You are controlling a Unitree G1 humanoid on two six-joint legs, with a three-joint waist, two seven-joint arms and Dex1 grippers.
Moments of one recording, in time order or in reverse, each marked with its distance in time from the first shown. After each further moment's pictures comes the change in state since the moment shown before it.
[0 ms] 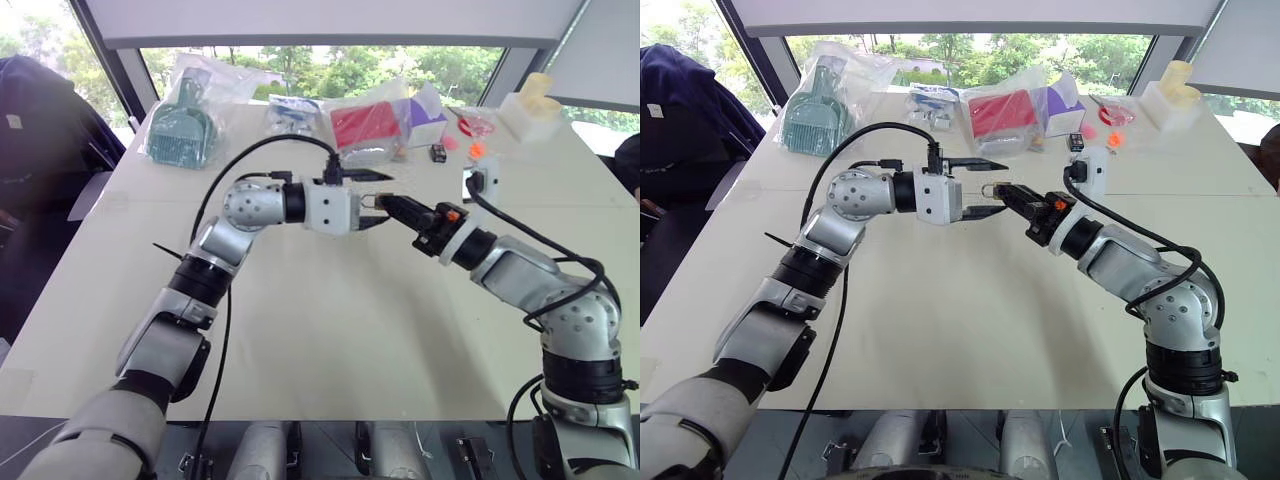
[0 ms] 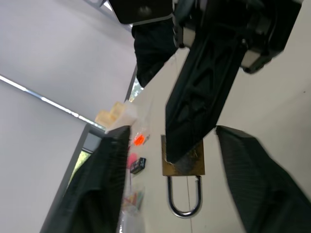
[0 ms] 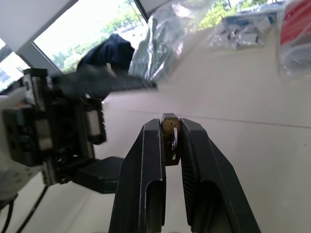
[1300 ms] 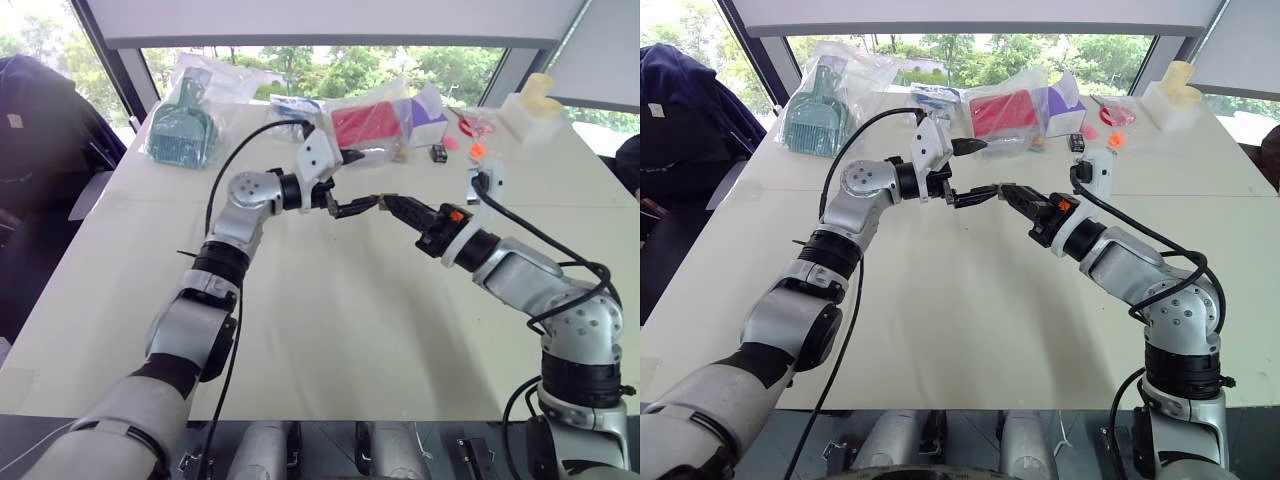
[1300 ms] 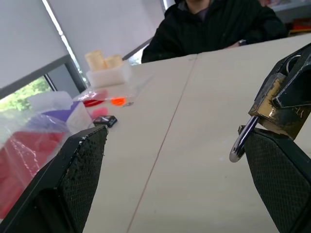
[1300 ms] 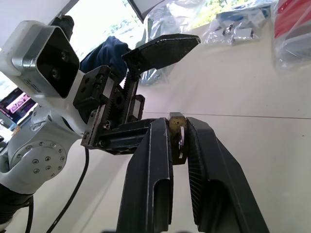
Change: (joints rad) left arm -0.131 -0.142 0.184 0.408 -0.179 0.281 -0.066; right arm 0.011 0.038 -0.048 -0.027 0.035 0.040 -0.062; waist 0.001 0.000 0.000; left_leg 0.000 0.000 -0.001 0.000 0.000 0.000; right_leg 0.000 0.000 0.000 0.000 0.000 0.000
